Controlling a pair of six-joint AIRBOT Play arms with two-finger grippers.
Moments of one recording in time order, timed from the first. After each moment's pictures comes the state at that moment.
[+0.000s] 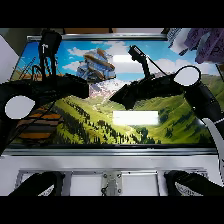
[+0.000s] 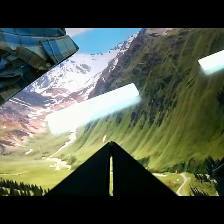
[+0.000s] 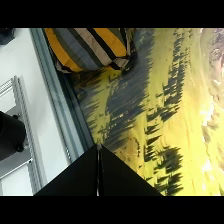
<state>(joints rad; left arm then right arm) -0.50 -0.95 1.26 1.46 -0.91 -1.64 0.35 -1.24 1.35 -0.56 1.20 0.84</state>
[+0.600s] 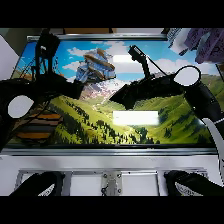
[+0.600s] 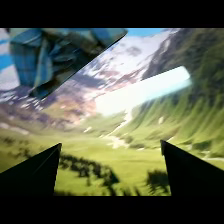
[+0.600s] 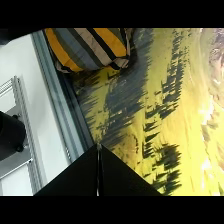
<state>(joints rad) -0.43 -0.95 1.26 1.71 -1.05 -1.64 0.35 -1.24 1.35 -0.56 1.20 0.84</state>
